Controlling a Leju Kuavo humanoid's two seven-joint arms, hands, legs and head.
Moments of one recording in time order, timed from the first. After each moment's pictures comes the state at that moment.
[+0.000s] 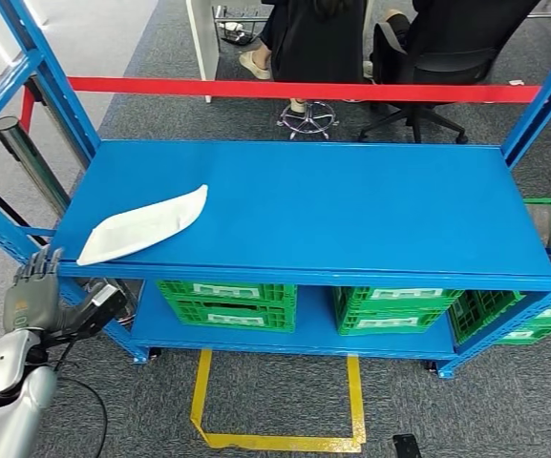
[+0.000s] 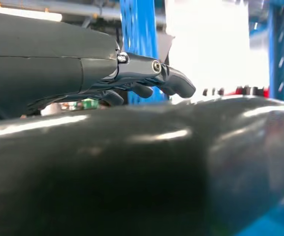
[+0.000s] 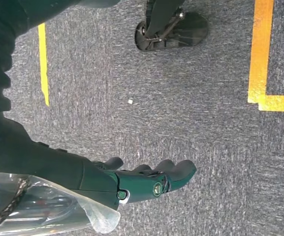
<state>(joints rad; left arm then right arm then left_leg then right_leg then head) -0.10 0.15 0.12 -1.37 -1.24 0.22 0.14 -0.05 0.14 -0.52 -0.22 0.63 -0.30 -0.18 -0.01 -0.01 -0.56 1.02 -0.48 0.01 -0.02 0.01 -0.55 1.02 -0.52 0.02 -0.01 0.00</state>
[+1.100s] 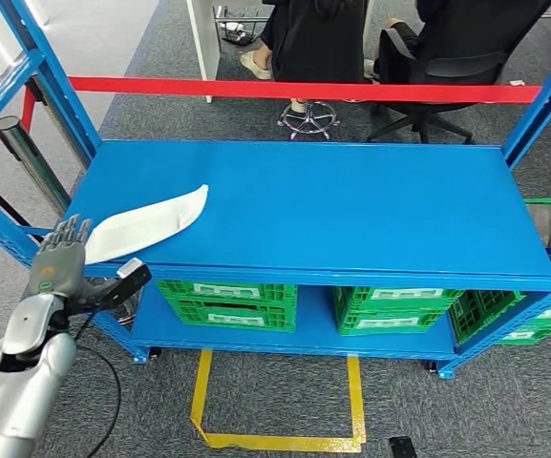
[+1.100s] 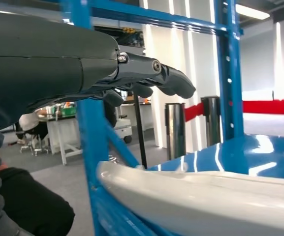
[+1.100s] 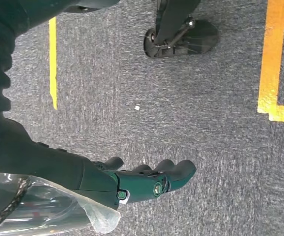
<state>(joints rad) -0.26 0.14 0.00 -1.37 -1.26 0.06 0.19 -0.05 0.15 -0.54 -0.21 0.67 -0.27 -0.14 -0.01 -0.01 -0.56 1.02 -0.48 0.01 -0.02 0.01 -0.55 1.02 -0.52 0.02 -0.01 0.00</state>
